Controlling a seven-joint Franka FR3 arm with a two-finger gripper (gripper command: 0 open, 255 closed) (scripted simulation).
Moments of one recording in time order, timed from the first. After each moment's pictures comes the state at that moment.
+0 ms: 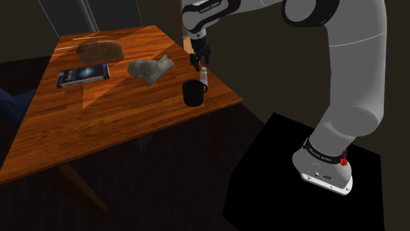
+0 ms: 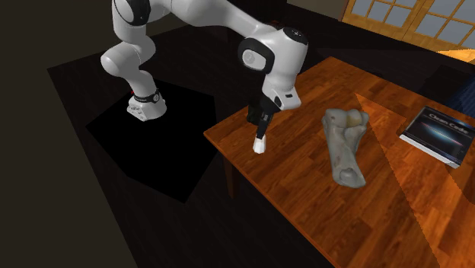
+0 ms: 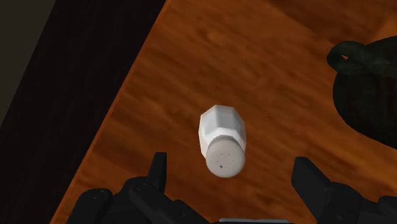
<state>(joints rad) -0.05 0.50 -0.05 -1.47 -0.10 1.85 -0.11</state>
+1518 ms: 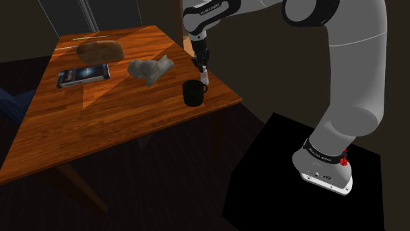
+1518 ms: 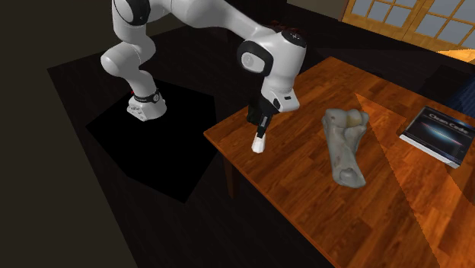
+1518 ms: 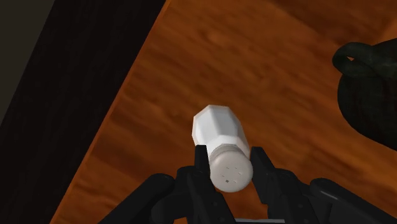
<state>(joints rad) -0.05 0.49 -0.05 -1.49 -0.10 1.88 -0.11</state>
